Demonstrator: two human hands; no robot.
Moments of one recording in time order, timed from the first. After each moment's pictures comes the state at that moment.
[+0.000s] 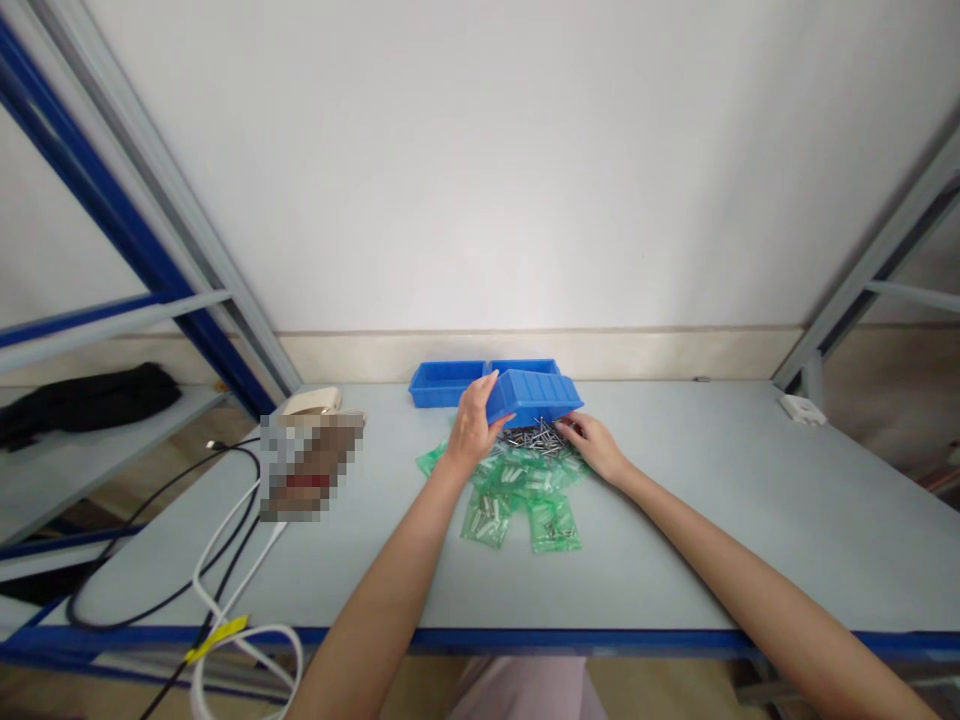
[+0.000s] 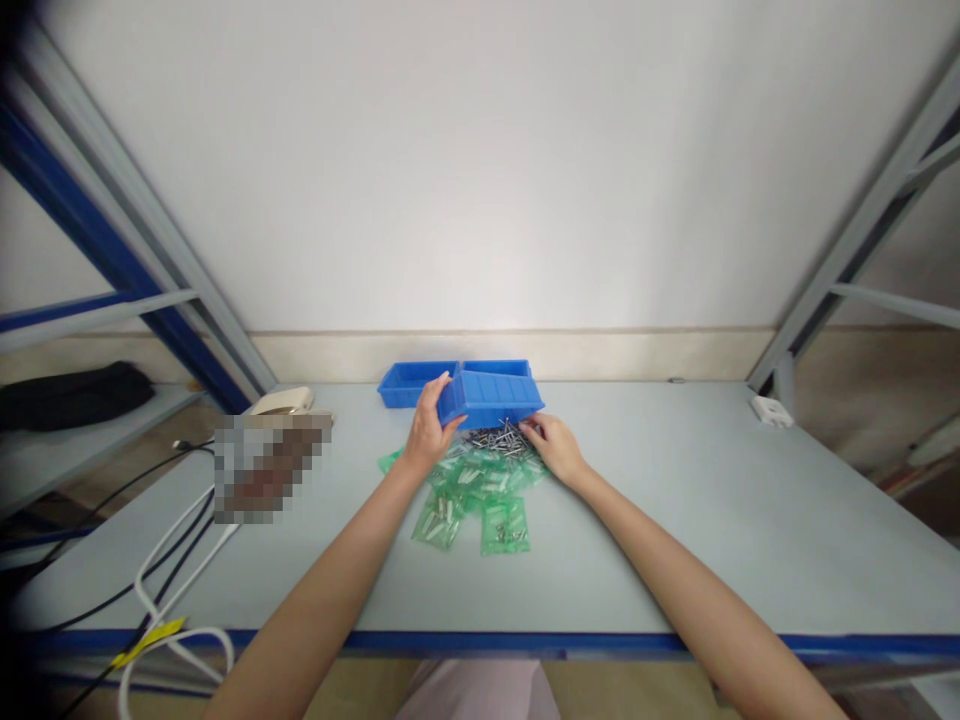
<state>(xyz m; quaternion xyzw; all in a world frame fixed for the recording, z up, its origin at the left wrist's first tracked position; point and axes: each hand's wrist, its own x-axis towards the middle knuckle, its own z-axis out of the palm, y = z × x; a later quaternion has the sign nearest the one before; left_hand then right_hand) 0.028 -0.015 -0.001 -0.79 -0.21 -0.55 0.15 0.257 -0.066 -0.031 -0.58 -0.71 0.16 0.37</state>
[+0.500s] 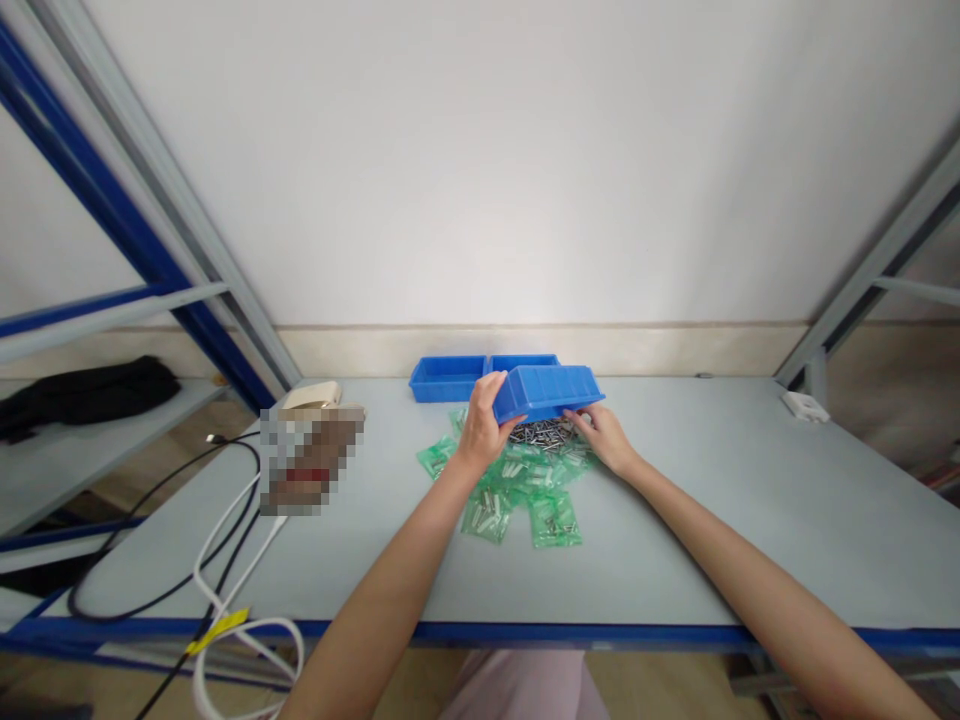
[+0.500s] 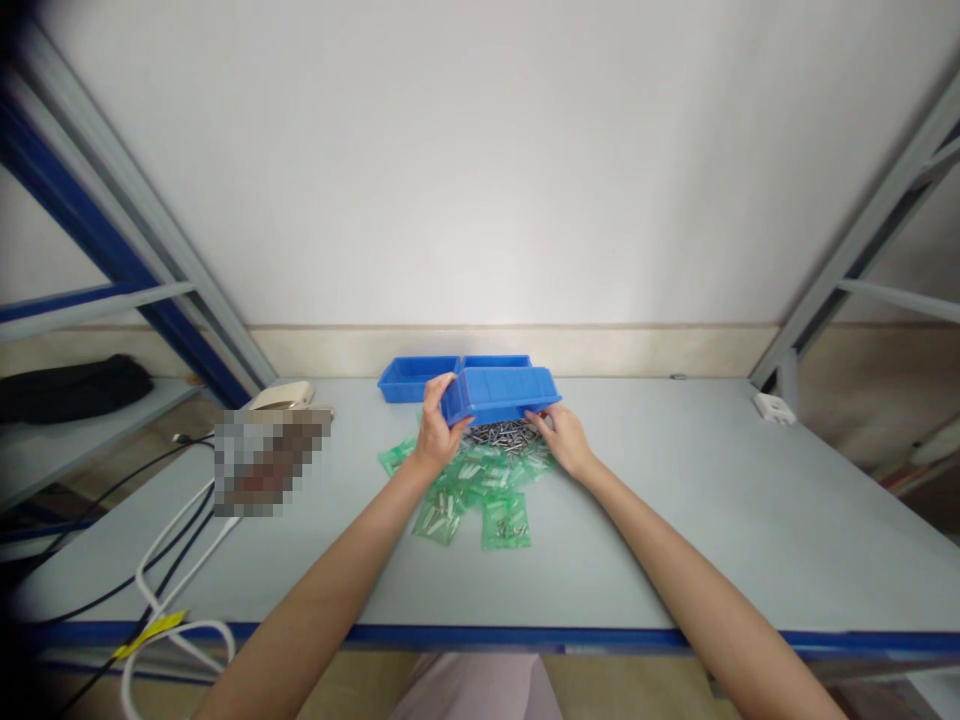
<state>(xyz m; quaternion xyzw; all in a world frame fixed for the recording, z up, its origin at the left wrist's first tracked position) 0.041 -0.025 -0.001 -0.79 -0.19 -0.58 0.10 0.264 -0.068 -0.024 -0.58 -0.68 0.12 0.42</state>
